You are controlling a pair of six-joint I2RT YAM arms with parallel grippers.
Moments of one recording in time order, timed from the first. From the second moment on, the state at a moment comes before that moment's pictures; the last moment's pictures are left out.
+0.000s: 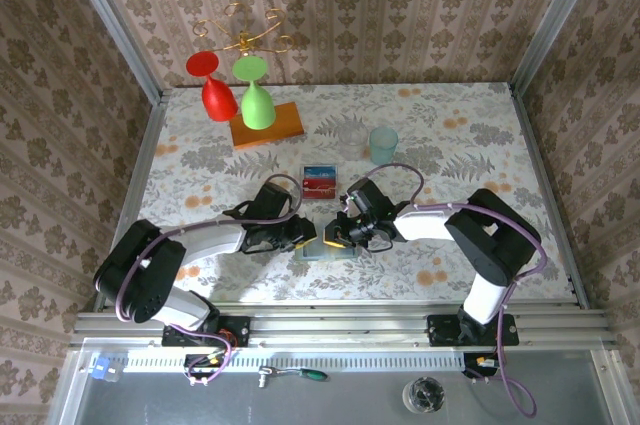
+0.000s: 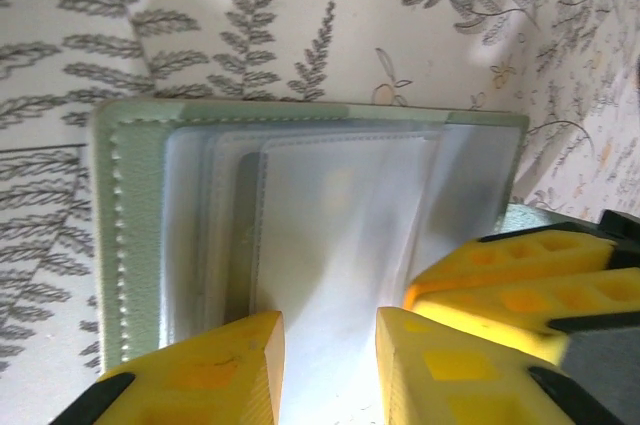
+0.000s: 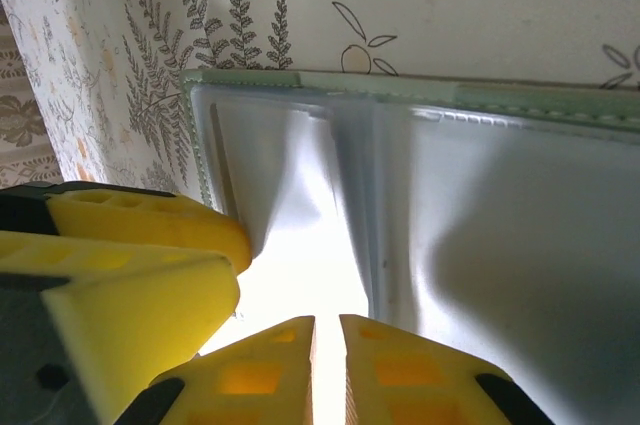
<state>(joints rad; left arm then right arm) -0.68 1.45 0.58 -0.10 0.42 -0.98 0.69 1.73 0.77 0.07 -0.52 0.97</state>
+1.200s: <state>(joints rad) -0.68 1.45 0.58 -0.11 0.42 -0.97 0.72 1.75 0.84 0.01 -0.53 0.94</state>
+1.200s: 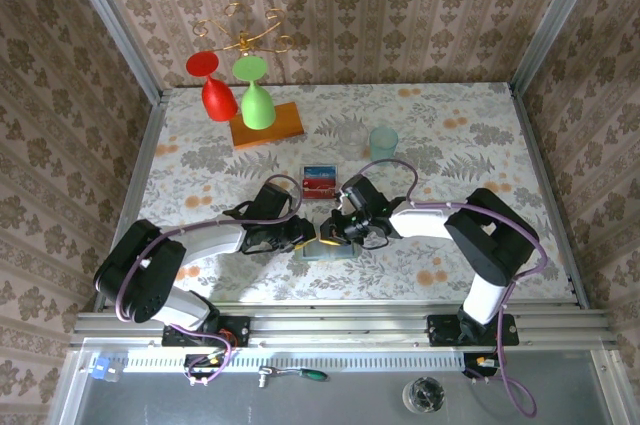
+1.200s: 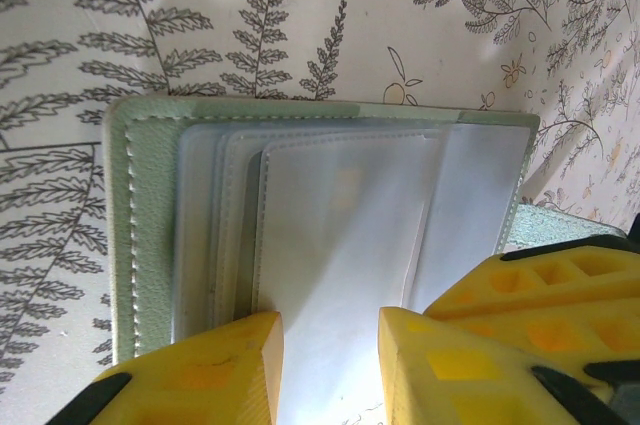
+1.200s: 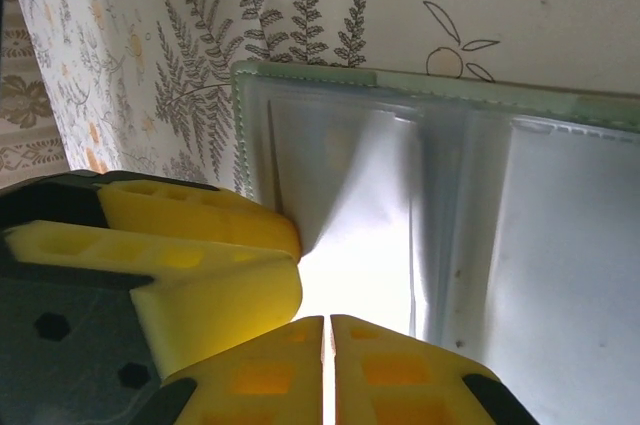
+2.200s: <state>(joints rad) -0.67 1.41 0.58 -0.13 0.41 -0.97 0.72 1.75 0.84 -0.14 -0.46 0.87</state>
